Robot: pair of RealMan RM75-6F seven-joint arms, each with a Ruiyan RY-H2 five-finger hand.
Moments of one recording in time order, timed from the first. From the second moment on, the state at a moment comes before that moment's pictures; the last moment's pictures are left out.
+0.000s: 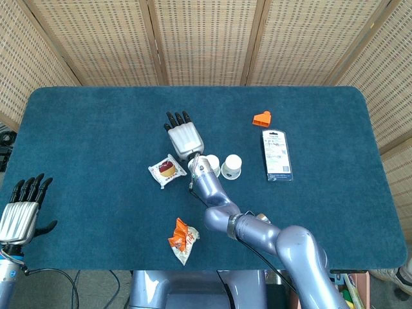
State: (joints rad) left arm -0.14 -1.21 -0.05 -1.58 1.39 1.38 0.24; right arm 1.43 -2.00 0.45 -0.72 -0.66 0.70 -0.64
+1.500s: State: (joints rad) left arm -0.16 -1.24 -0.04 -1.57 1.37 1.35 0.28; right arm 1.49 -2.19 0.47 -0.16 -0.85 0.40 -0.38
